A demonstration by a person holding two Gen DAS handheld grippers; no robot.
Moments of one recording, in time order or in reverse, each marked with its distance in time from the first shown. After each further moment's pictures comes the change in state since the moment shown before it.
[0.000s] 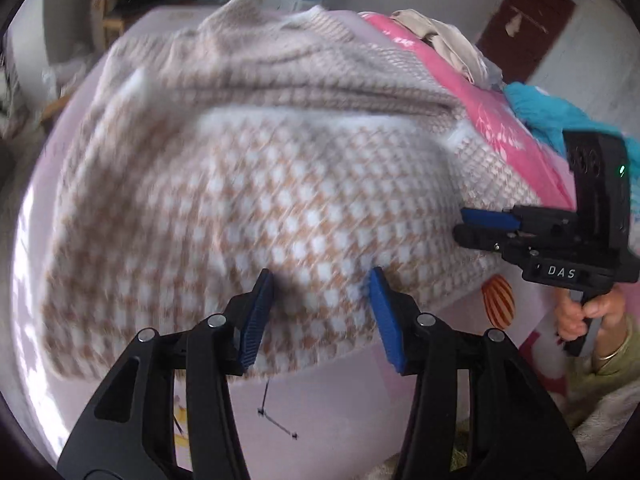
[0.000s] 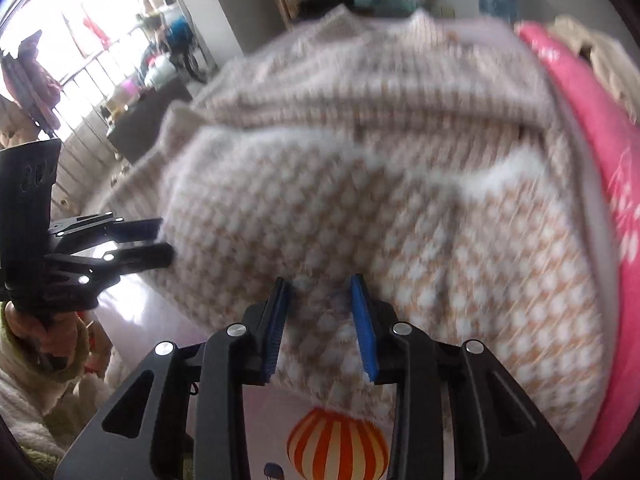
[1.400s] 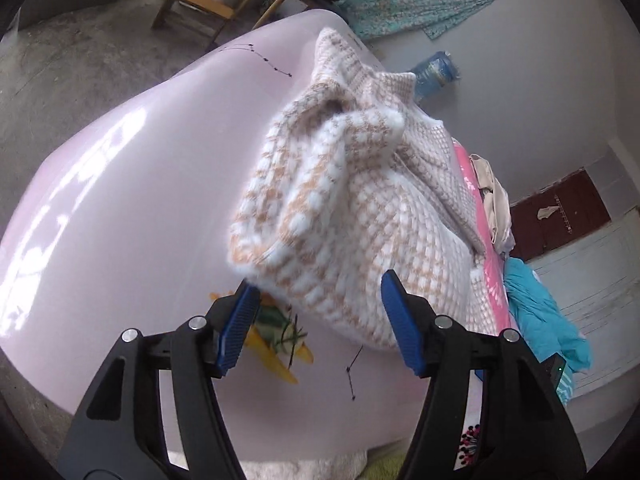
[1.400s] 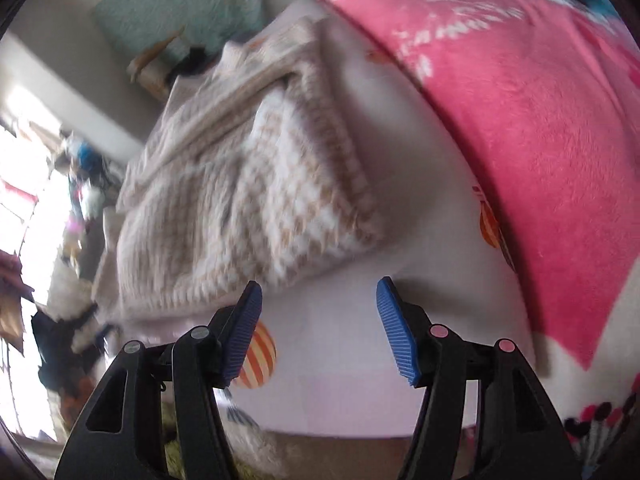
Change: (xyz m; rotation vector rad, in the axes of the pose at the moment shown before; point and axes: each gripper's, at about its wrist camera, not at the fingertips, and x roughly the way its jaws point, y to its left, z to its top) left arm -0.053 0.110 -0.054 -0.597 -0.242 -0.085; right arm -0.078 -0.092 -0.083 0.596 -0.192 -0.098
